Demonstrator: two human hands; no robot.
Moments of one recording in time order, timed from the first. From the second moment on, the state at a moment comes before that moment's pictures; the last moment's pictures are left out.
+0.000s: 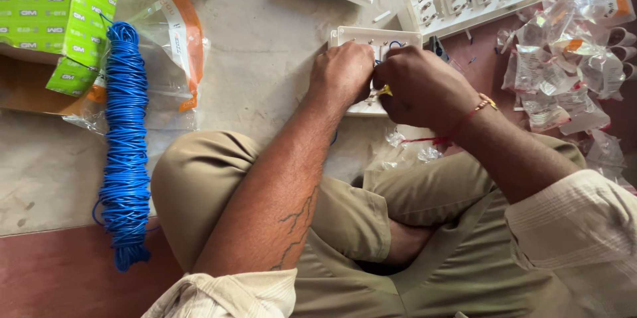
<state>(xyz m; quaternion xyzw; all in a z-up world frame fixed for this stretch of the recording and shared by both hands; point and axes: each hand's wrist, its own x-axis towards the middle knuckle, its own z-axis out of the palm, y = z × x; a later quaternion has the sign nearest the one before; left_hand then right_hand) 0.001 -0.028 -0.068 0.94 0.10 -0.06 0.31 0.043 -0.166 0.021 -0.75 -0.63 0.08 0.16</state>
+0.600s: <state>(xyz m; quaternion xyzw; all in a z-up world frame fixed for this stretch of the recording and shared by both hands) 0.004 -0.031 -0.064 0.95 0.11 -0.11 0.28 0.021 -0.221 -0.040 -0.92 -0.25 0.13 0.29</state>
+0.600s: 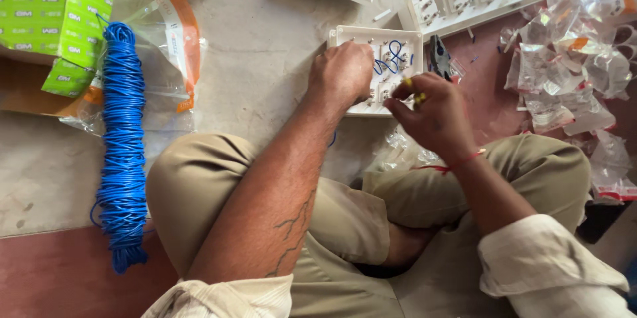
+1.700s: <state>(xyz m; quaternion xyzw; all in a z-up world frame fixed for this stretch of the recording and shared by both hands) 0.003 -0.024 -0.048 0.93 0.12 -0.19 0.29 0.010 -0.204 -0.062 -0.88 -0.39 0.04 0.26</state>
